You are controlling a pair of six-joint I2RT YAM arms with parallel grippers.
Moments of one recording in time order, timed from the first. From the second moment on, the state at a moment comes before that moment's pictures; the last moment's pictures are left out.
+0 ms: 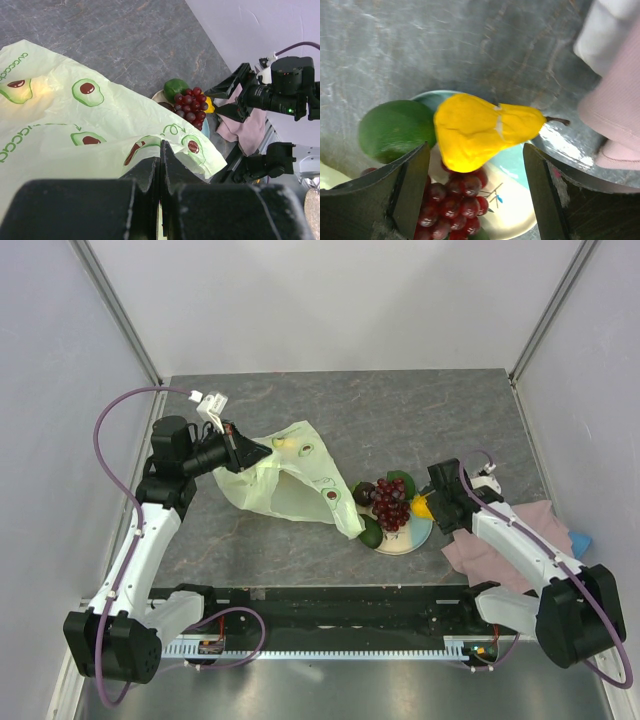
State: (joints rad) left arm -0.10 1.03 0.92 -0.19 0.75 -0.36; right arm 0.35 1.15 0.71 -0.62 0.37 1.36
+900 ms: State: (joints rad) left arm -0.10 1.03 0.92 -0.19 0.75 -0.36; right arm 0.35 1.20 0.64 -0.53 0.36 1.49
